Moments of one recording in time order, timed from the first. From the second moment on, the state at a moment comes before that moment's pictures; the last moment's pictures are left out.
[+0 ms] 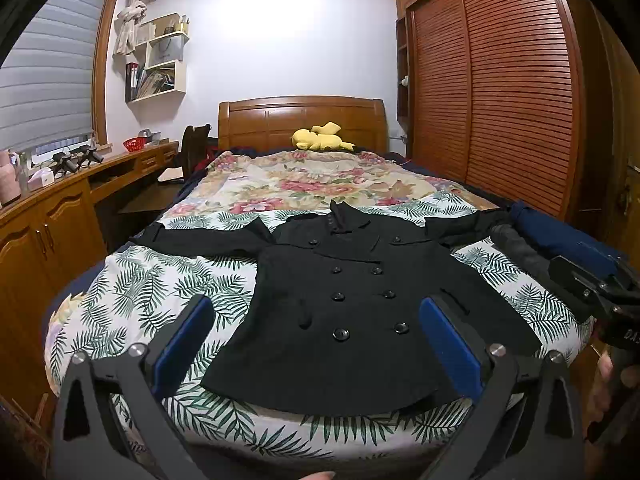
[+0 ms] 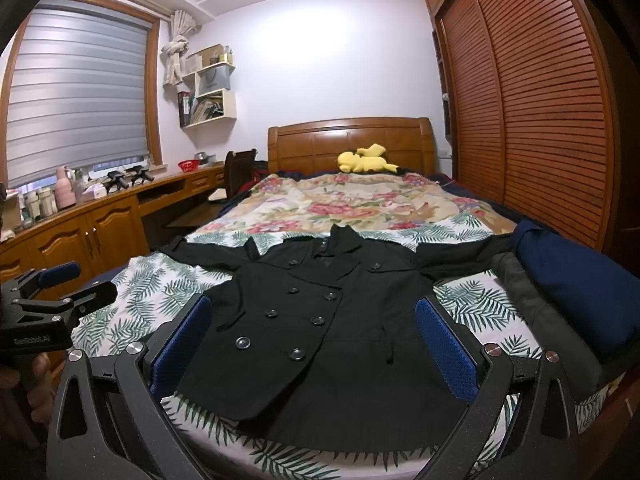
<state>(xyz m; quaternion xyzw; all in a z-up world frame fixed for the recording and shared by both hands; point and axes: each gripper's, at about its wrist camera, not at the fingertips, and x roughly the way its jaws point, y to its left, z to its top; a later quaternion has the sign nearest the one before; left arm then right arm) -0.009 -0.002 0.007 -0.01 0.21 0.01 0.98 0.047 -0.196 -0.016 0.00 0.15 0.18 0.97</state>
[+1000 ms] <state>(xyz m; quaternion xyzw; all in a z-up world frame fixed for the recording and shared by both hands) -0.013 0.000 0.014 -0.02 0.20 0.02 0.98 0.046 -0.194 -0.020 0.00 0.15 0.18 0.97</state>
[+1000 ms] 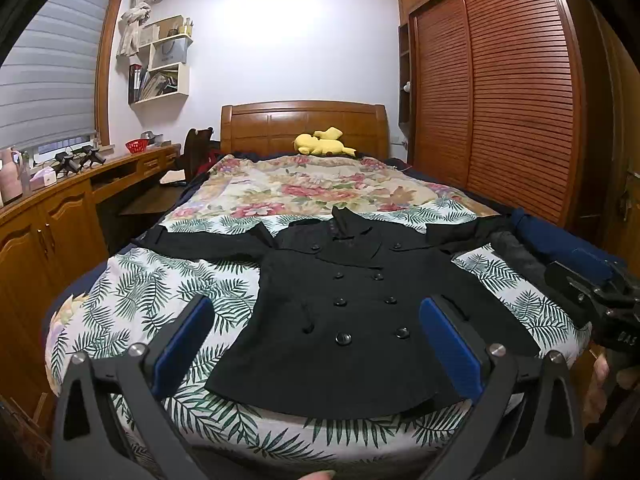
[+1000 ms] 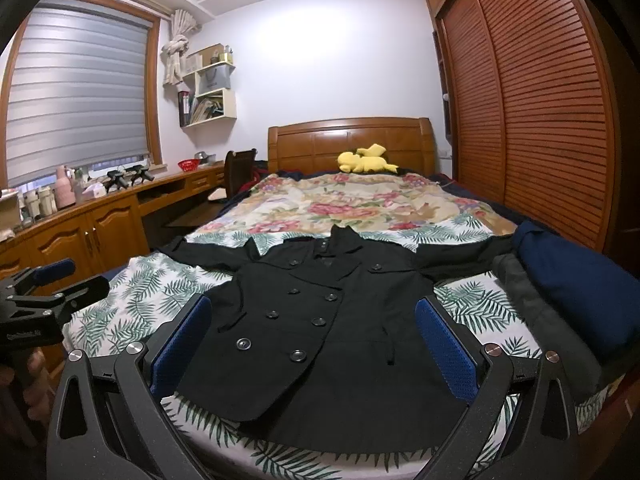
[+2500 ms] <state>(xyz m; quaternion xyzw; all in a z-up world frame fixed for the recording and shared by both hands) 0.001 0.014 -0.003 -0.02 0.23 0.03 0.97 0.058 -0.186 -0.033 0.00 0.17 0.19 0.97</state>
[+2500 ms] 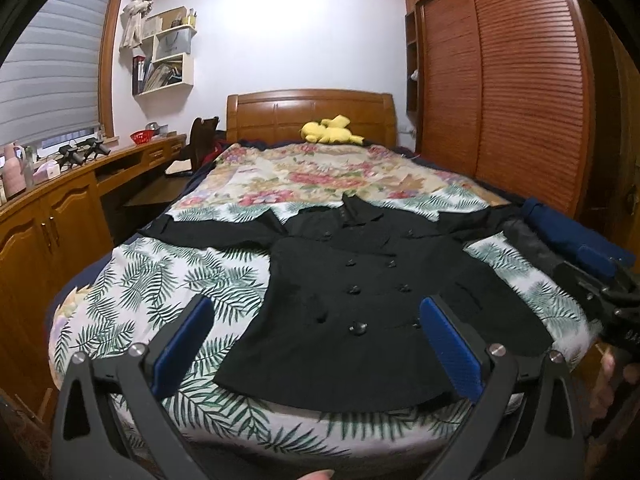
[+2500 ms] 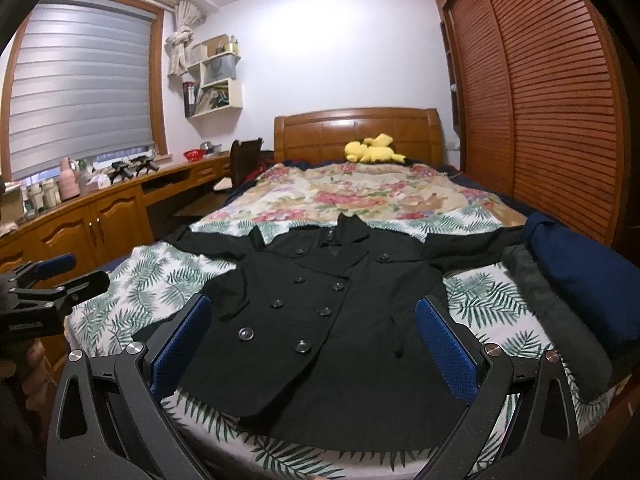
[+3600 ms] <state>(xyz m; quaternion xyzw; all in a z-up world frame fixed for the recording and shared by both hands) 0.159 0.116 -0.116 -0.06 0.37 0.02 0.93 0.257 -0.090 -0.094 -0.04 0.24 0.28 0.93</state>
